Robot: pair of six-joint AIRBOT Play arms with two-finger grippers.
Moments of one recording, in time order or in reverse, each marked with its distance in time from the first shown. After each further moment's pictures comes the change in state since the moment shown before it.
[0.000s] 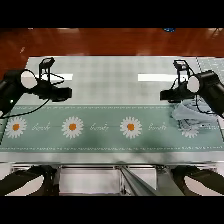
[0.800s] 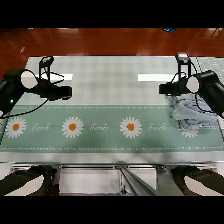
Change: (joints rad) left arm 0.000 -0.002 0.000 0.002 0.052 -0.001; right arm -0.002 -0.002 0.002 -0.022 -0.193 0.013
